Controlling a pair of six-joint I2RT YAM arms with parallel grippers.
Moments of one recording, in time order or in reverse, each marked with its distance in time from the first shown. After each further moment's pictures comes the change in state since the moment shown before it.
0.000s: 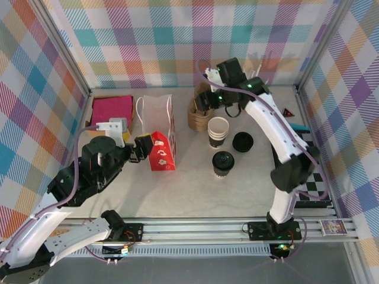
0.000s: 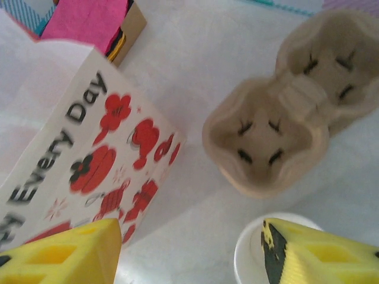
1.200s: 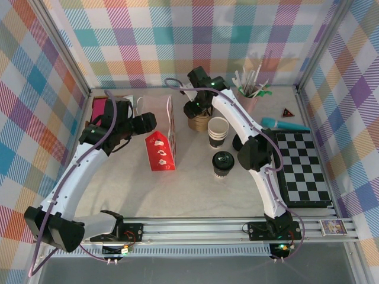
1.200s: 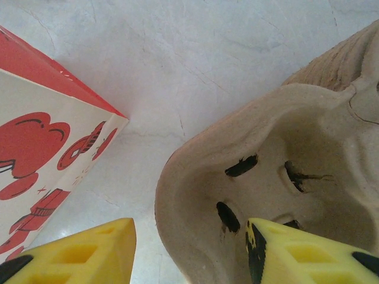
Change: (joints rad) left arm 0.426 0.426 0.114 0.024 0.420 0.008; right arm 0.063 0.478 0.414 -0.183 0.166 -0.244
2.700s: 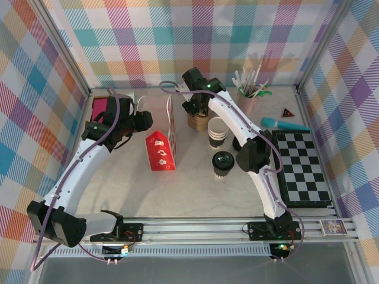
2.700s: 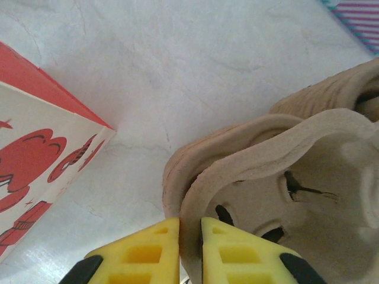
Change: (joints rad) left arm 0.006 0.043 0.024 0.021 -0.031 0.027; right arm 0.042 -0.018 0.000 0.042 0.111 -0.037
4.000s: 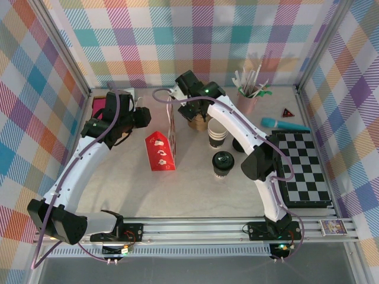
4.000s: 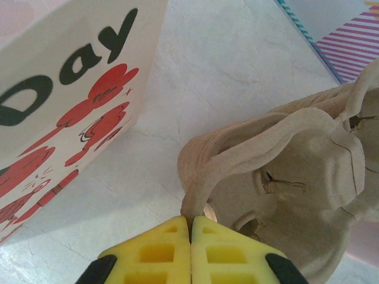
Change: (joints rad) left arm 0.000 0.023 0.051 0.000 -0.019 0.041; right arm 0.084 -0.165 -0.159 0.031 0.097 -0.056
